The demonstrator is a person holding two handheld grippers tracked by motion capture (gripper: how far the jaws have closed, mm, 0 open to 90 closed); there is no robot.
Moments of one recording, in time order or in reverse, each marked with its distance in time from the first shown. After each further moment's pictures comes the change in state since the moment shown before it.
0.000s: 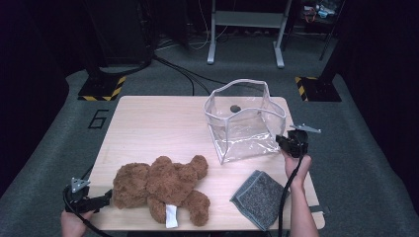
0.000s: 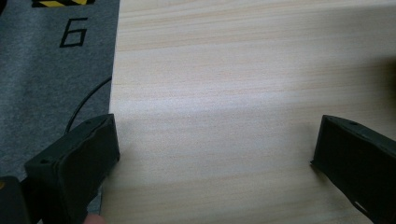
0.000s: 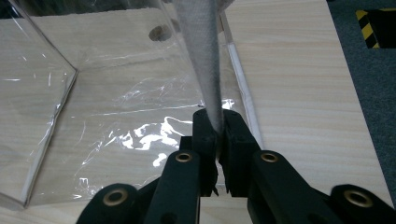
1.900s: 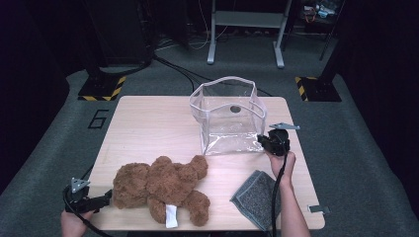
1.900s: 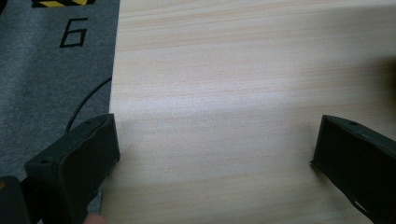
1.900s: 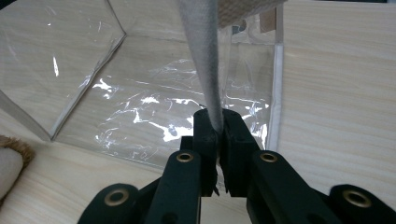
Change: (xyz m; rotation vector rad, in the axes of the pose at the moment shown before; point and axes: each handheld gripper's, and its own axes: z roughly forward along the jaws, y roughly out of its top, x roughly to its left) left arm 0.000 0.000 0.000 -0.006 0.003 0.003; right arm 0.046 0.000 0.022 0.032 0.132 -0.144
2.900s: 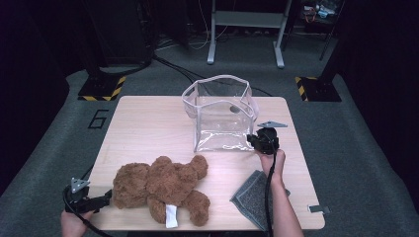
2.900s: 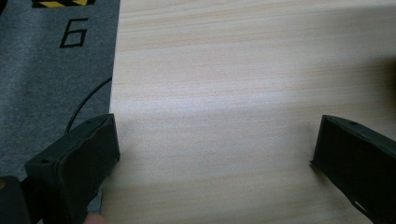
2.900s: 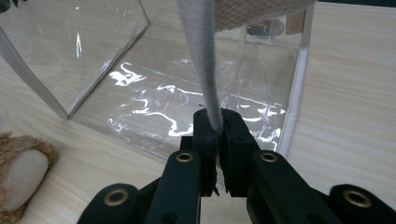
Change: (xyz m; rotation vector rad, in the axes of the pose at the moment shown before) left arm 0.000 0.000 0.000 0.003 0.000 0.001; right arm 0.027 0.007 0.017 0.013 0.053 -0.052
